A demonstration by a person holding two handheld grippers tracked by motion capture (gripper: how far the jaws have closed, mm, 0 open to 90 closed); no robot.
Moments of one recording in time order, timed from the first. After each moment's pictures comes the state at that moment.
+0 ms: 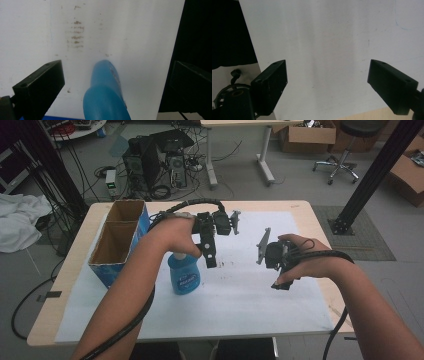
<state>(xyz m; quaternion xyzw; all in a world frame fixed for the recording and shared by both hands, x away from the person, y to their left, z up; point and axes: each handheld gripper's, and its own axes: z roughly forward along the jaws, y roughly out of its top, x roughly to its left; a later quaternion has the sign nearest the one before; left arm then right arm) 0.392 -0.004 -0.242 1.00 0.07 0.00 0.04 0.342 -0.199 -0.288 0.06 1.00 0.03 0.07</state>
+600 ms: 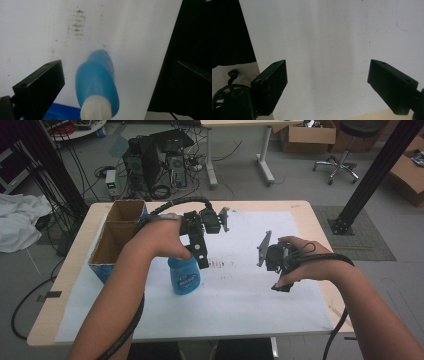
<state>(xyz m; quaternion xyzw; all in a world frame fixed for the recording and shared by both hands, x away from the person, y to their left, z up) 0.373 0.024 -0.224 0.99 0.13 0.01 0.05 0.338 -0.200 -0.292 0.05 1.00 0.04 0.08</state>
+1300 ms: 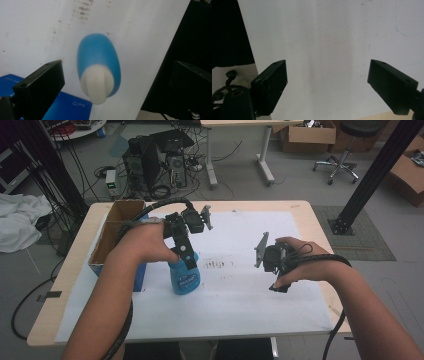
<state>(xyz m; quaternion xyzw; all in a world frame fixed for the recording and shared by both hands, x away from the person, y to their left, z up) 0.368 0.057 -0.227 0.98 0.20 0.01 0.06 0.338 -0.195 -0.295 0.04 1.00 0.04 0.08</state>
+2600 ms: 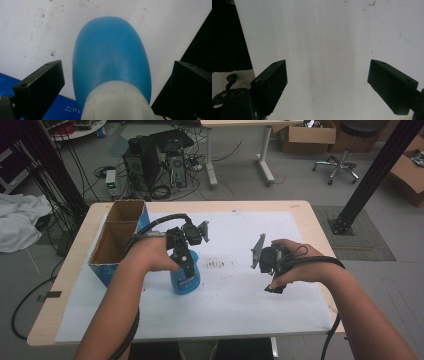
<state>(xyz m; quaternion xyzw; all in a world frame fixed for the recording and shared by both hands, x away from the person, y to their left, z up) 0.383 0.060 -0.286 0.97 0.23 -0.01 0.03 0.341 -0.189 -0.306 0.04 0.99 0.05 0.07</state>
